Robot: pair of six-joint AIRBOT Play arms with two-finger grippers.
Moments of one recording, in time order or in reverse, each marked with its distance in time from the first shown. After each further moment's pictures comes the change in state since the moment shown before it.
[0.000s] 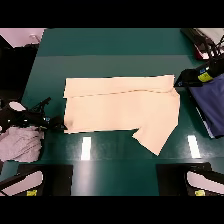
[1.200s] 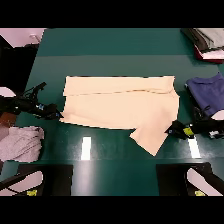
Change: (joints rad) left arm 0.000 0.001 0.216 0.025 -0.129 0.019; right arm -0.255 0.244 -0.991 0.179 -0.389 -0.067
